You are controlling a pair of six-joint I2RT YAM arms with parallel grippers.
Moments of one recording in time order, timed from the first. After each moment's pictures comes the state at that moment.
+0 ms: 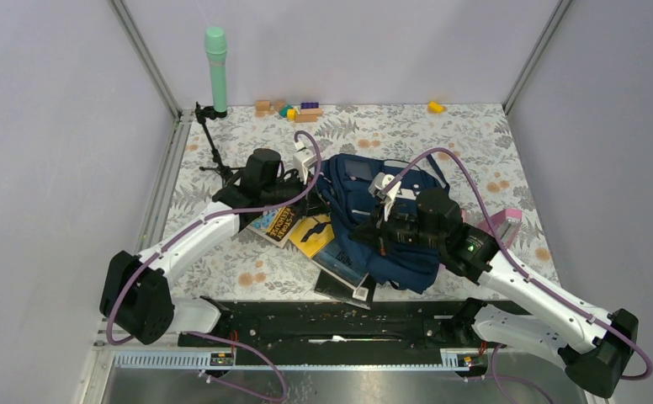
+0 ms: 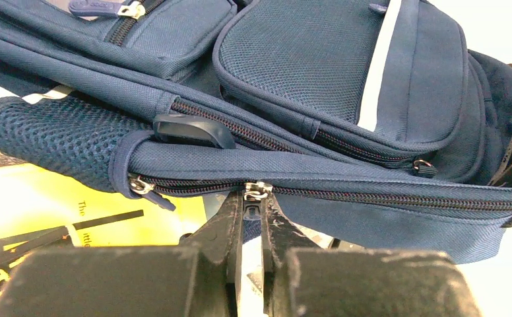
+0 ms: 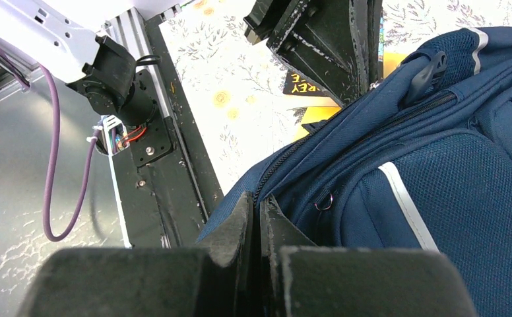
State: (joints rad) left arm -0.52 1.33 0.96 -0.19 0.69 -0.15; right arm 0.82 0.91 0.80 -0.20 -0.41 0.14
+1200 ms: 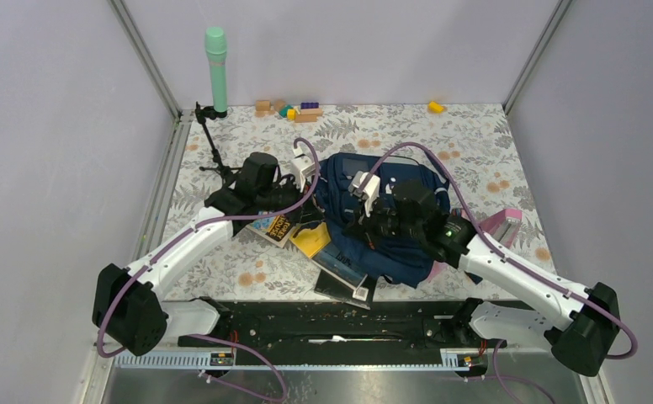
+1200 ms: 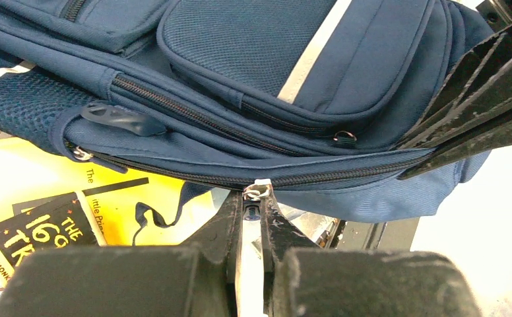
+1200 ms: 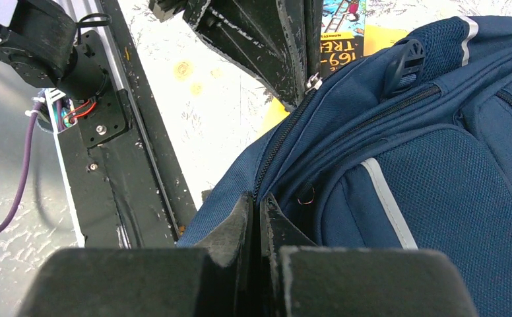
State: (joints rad) left arm -0.53 1.24 0.96 -0.35 0.65 -0.04; right arm 0.82 1.07 0.87 -0.25 -0.35 0.02
